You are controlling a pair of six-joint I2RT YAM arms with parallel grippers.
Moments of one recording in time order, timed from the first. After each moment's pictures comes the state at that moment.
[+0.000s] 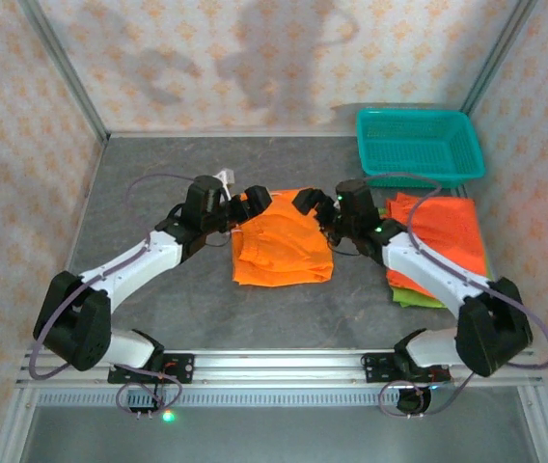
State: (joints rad) left arm -0.44 1.39 0.89 0.00 0.24 -0.91; right arm 0.52 1.30 0.91 -0.21 -0.16 1.08
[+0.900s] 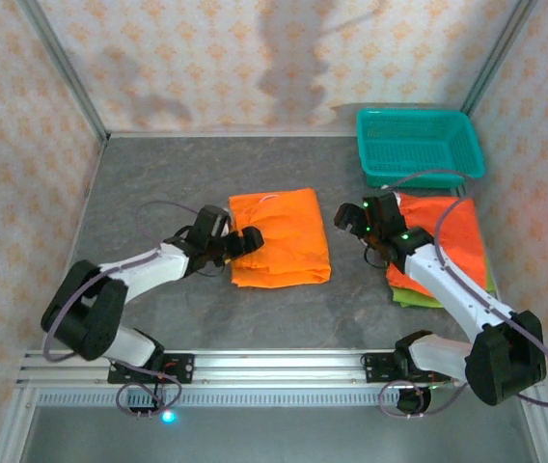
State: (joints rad) left arm -0.45 1.42 0.72 -0.12 0.22 -0.84; right arm 0.38 1.17 0.84 -0.48 0.15 0.68
